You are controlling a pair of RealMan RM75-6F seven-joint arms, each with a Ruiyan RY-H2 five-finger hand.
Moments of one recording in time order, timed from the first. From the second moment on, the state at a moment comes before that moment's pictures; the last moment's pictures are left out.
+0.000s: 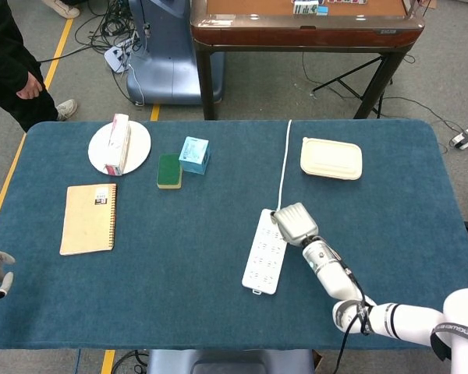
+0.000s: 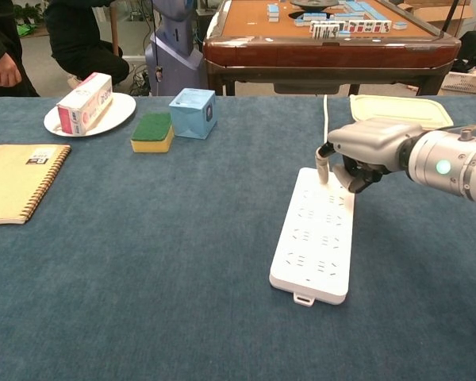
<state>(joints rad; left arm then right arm) -0.09 -1.03 -0.05 -1.51 1.42 1.40 -0.15 0.82 -1.55 0.13 -1.48 -0.89 0.89 -0.68</state>
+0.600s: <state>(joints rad) -0.09 -1.03 -0.05 -1.51 1.43 1.40 -0.15 0.83 -1.54 0.10 -1.49 -0.86 0.91 -0.69</state>
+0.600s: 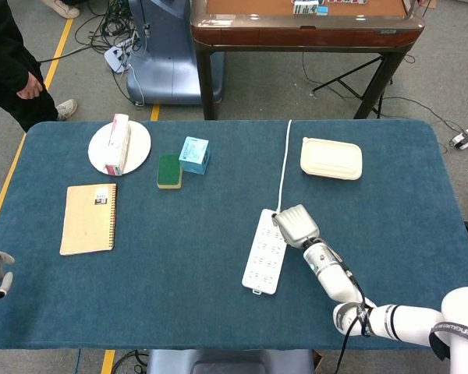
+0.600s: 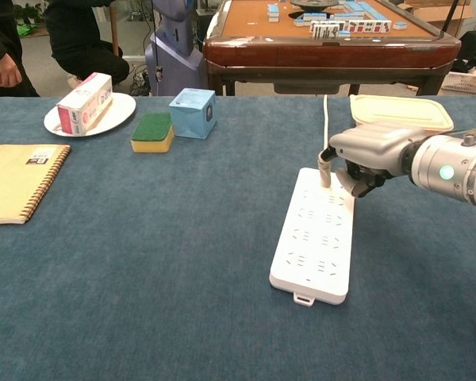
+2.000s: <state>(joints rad) -0.10 -1.04 -0.04 -1.50 1.43 1.39 -0.13 0.78 -1.38 0.09 -1.71 -0.98 1.08 -0.68</state>
